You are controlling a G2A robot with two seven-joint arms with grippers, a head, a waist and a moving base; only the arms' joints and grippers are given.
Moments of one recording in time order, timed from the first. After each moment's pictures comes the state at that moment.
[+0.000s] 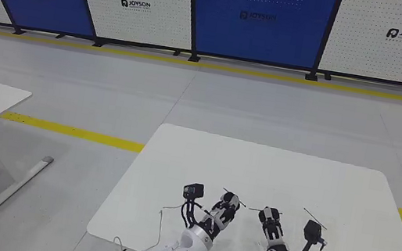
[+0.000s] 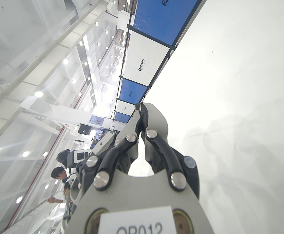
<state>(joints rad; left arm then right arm) 1.45 -1.28 -0.87 -1.64 0.33 0.14 0.25 -1.55 -1.31 1.06 -1.60 -0.17 -0.02 -0.14</state>
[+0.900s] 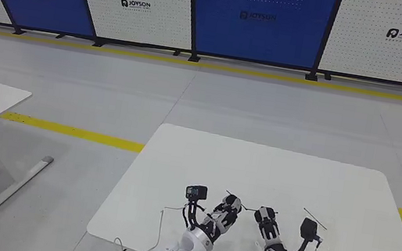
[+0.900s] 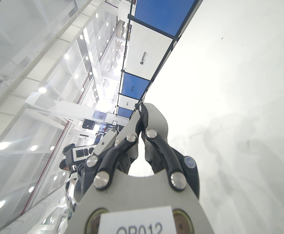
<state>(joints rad) 1.46 -1.28 -0.87 -1.64 0.40 0.12 0.23 -1.54 -1.31 1.06 -1.59 -0.15 -0.03 -0.08</state>
